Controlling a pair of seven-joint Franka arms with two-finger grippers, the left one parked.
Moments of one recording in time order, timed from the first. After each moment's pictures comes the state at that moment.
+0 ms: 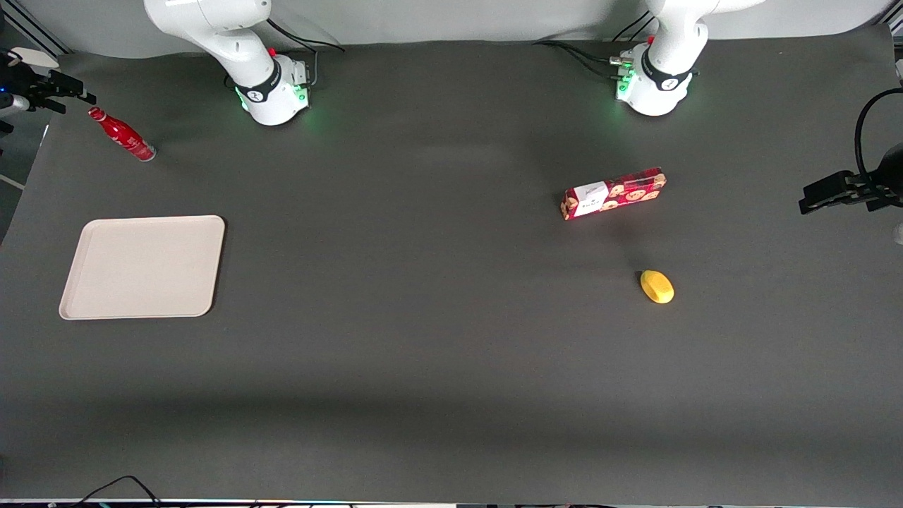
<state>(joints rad) 0.13 -0.55 -1.16 -2.38 -0.53 1.78 -0.76</state>
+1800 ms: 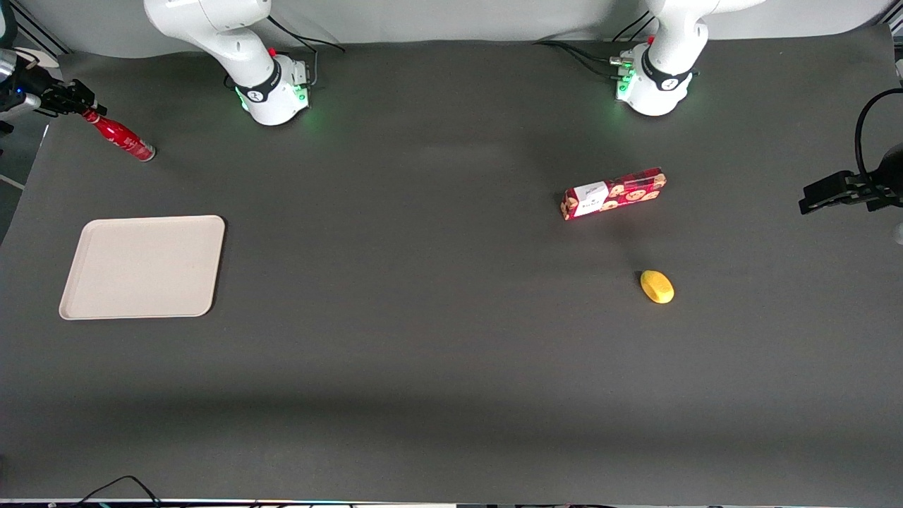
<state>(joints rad) 0.20 -0.56 -1.41 -2.40 -0.53 1.91 -0.88</state>
